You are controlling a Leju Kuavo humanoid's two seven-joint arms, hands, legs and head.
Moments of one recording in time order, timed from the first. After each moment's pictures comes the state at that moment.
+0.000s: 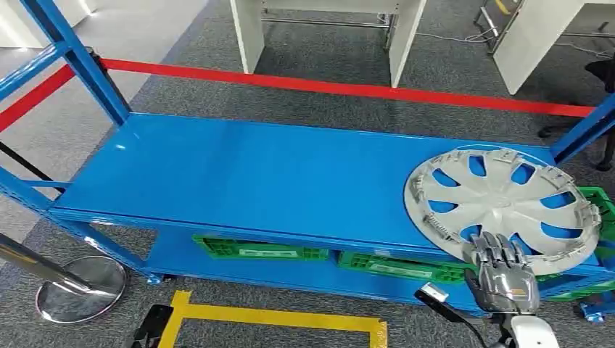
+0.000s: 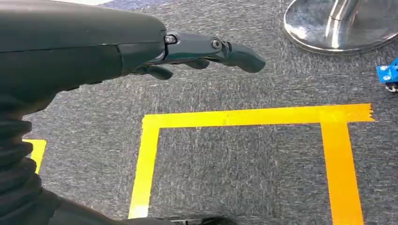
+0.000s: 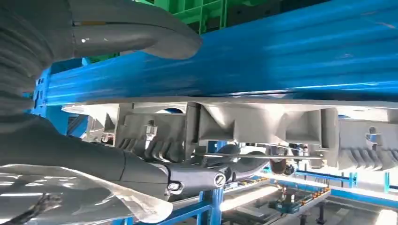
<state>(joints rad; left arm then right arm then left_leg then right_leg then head) -0.22 -0.18 0.74 -0.23 -1.00 0.45 -0.03 0.24 -0.07 -0.26 -1.31 1.44 -0.55 -0.12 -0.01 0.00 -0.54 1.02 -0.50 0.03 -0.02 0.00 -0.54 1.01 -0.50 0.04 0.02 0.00</state>
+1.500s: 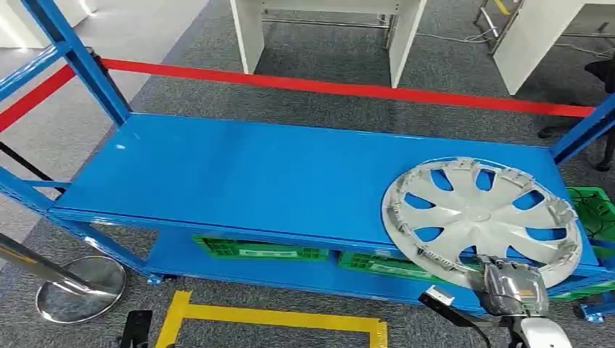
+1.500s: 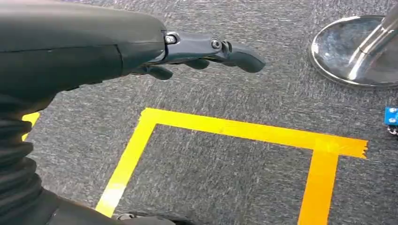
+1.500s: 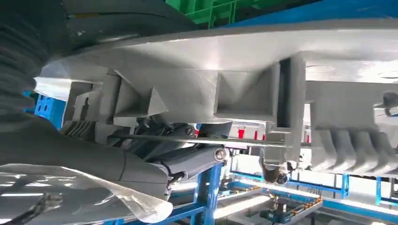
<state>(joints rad) -0.20 -0.21 0.82 -0.23 -0.82 0.60 -0.15 0.33 -0.13 -0.19 -1.48 1.40 -0.42 -0.04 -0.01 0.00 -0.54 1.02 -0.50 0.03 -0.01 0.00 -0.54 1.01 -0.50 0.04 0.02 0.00</state>
